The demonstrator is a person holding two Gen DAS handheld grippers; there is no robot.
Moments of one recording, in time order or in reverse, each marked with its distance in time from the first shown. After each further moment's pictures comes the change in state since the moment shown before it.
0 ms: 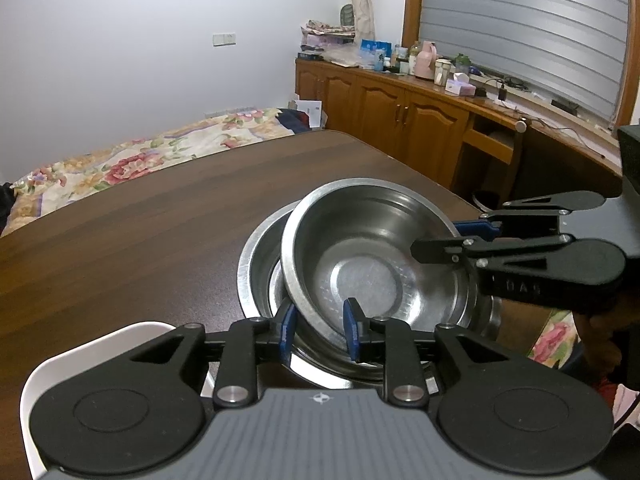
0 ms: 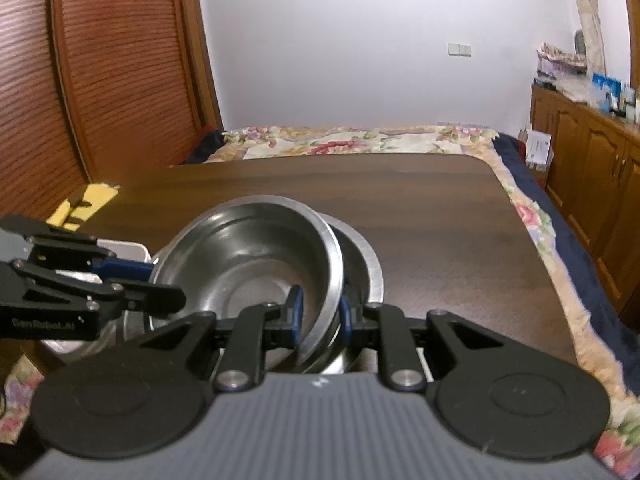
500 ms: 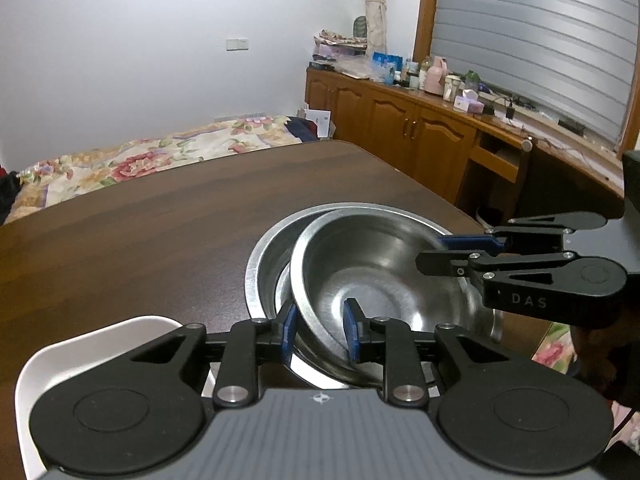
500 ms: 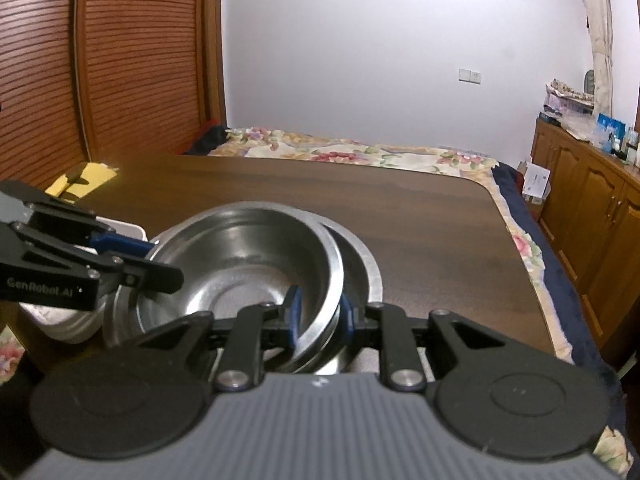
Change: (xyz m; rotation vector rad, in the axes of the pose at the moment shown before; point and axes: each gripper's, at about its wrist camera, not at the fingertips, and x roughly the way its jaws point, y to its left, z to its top) left arm -0.005 0.004 -0.004 -0.062 -0.035 -0.006; right arm -0.005 0.001 -0.002 -0.044 -0.025 -0.001
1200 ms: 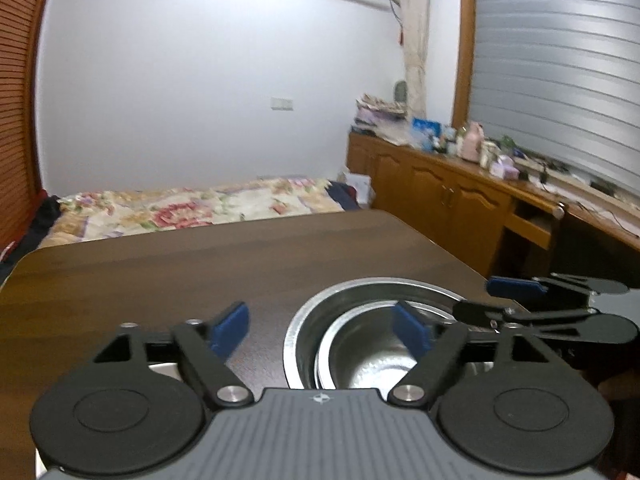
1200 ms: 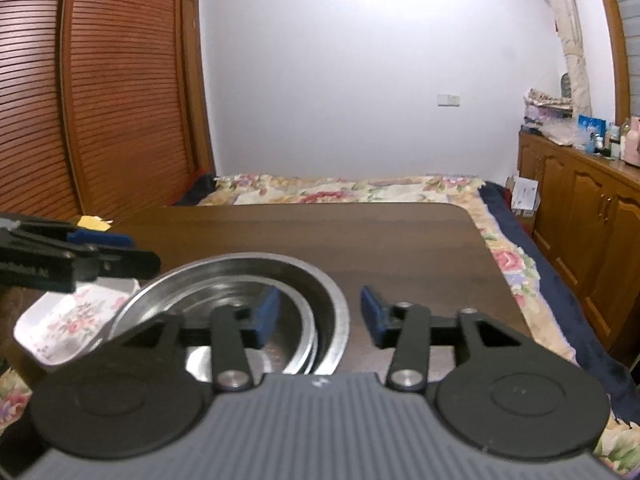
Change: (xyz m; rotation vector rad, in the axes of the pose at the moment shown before) left arm -0.013 -0.001 -0.001 -0.063 -0.220 0.131; right arm -0.006 -0.020 -0.007 0.064 -0.155 -0.027
